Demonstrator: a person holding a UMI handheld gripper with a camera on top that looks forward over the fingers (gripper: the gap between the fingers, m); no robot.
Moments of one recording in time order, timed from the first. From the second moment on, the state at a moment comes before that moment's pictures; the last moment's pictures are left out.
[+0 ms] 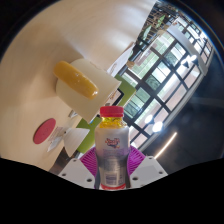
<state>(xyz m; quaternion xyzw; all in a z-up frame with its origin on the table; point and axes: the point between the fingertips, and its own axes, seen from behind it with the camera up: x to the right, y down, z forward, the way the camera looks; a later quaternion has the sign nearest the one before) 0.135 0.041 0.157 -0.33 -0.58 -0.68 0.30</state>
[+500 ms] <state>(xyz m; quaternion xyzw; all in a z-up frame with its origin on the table) 0.193 0.034 0.207 -0.63 -0.17 -0.33 0.68</state>
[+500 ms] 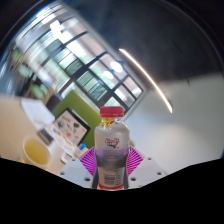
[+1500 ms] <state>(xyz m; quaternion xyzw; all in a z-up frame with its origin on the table) 0.203 0.081 0.069 -0.76 -0.03 0.03 0.65</state>
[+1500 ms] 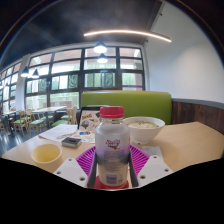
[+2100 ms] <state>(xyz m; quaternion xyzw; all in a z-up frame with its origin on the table) 0.194 -0.078 0.122 -0.75 -0.01 0.00 0.66</state>
